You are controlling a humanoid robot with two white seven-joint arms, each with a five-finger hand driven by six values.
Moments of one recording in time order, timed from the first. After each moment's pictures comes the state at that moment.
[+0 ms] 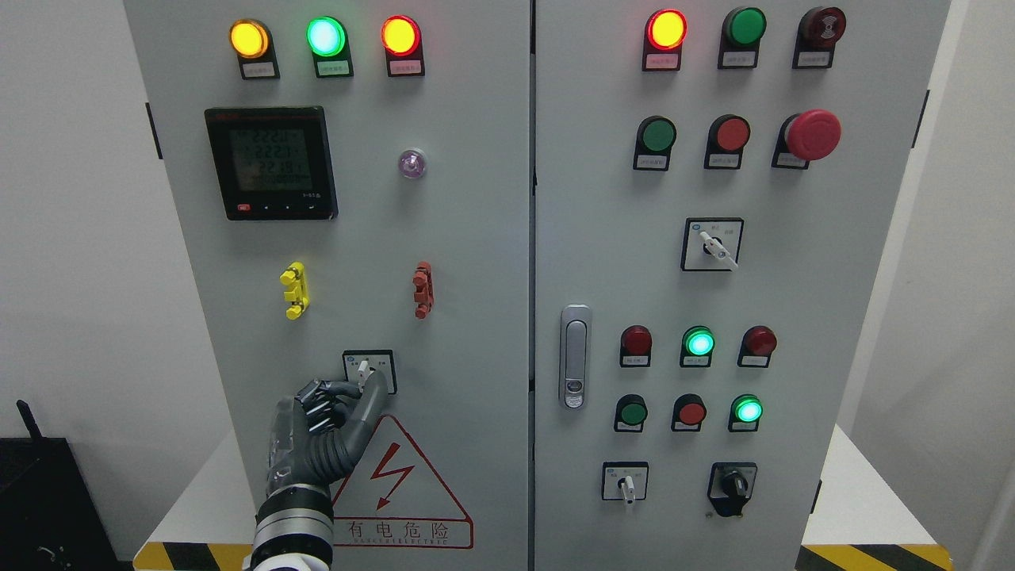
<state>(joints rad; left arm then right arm) -0.43 -0.15 -0.03 -1.96 -0.17 0.70 0.24 0.09 0.12 0.08 -0.13 0.00 0.02 -0.08</state>
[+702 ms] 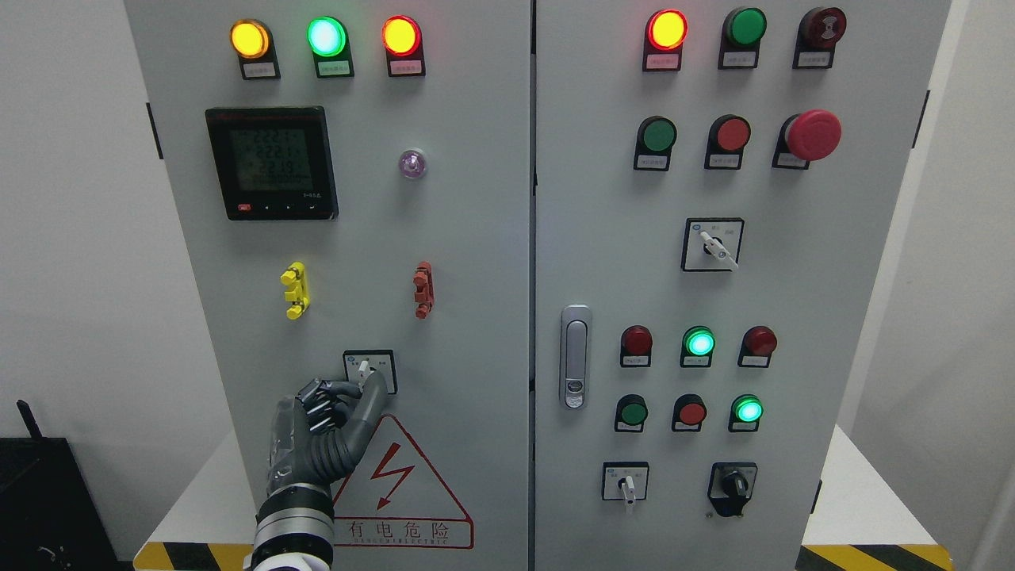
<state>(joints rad) -0.43 -0.15 -0.03 -1.96 -0.17 0.70 0.24 0.09 0.12 0.08 -0.13 0.00 0.02 -0.08</state>
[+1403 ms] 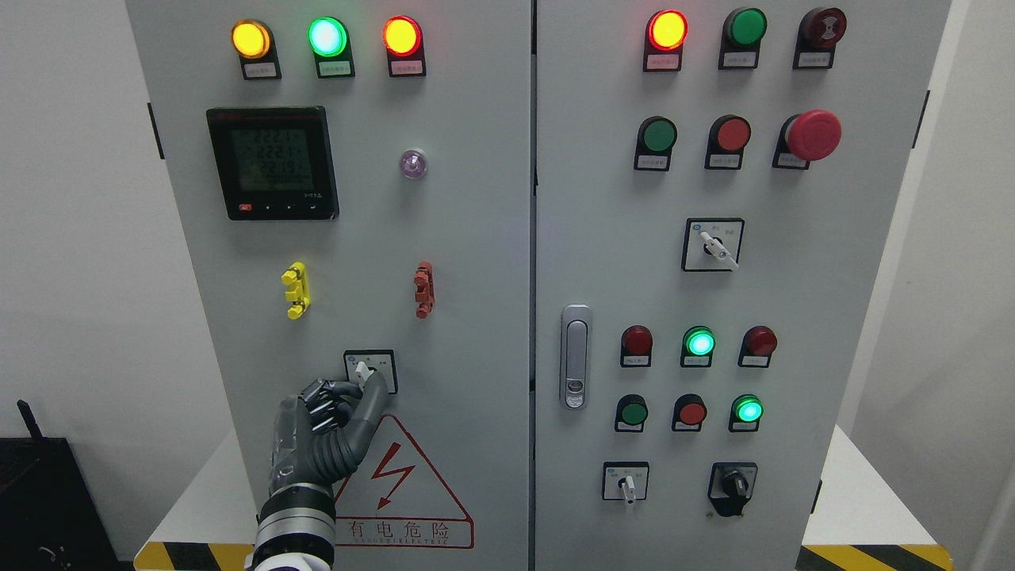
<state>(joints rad) -0.43 -0.16 -0.04 -1.96 -0.16 0.70 0.21 0.09 0.12 0.08 -0.13 0.00 0.02 -0.08</state>
